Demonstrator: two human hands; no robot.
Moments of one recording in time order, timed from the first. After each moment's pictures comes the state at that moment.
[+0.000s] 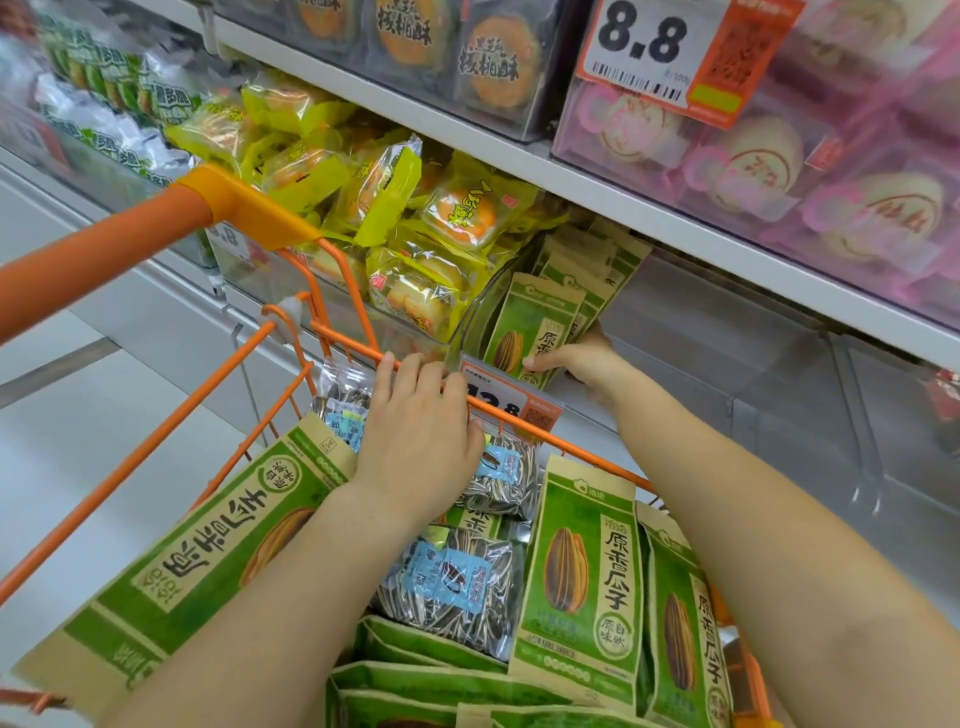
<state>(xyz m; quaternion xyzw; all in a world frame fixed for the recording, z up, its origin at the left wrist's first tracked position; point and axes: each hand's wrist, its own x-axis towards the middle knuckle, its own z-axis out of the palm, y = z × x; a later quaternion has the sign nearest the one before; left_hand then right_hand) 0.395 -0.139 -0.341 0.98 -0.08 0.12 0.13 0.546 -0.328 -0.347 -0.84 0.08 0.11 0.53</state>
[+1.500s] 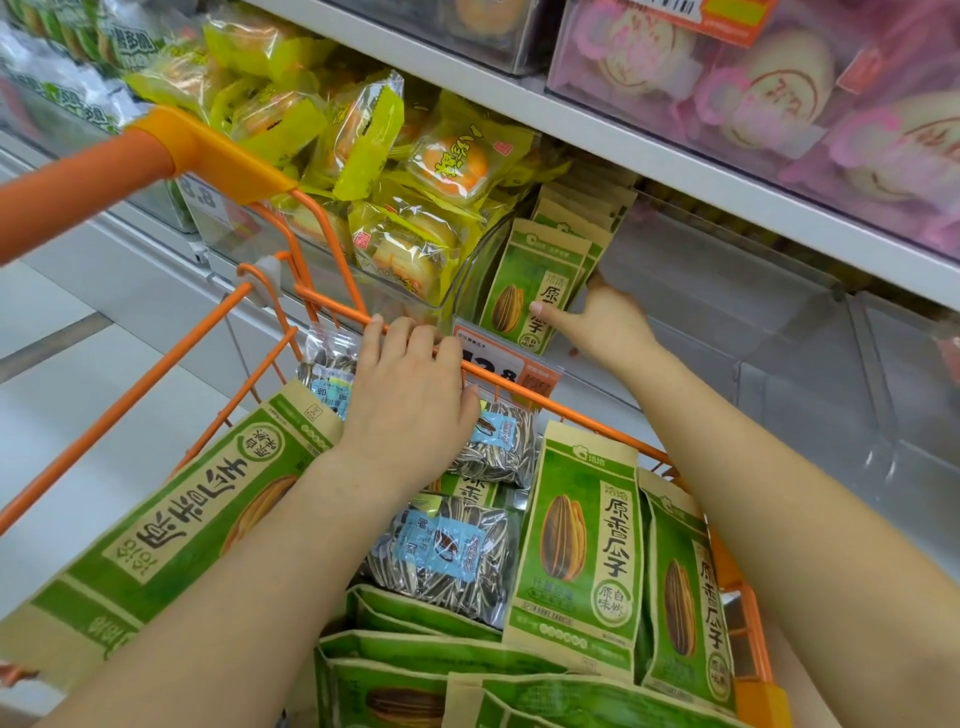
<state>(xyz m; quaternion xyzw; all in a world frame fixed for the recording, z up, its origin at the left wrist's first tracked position) 0.397 -0.139 -0.339 0.99 -0.08 0.11 0.10 0.524 -0.335 -0.332 -0.98 -0.02 -0.02 0.18</state>
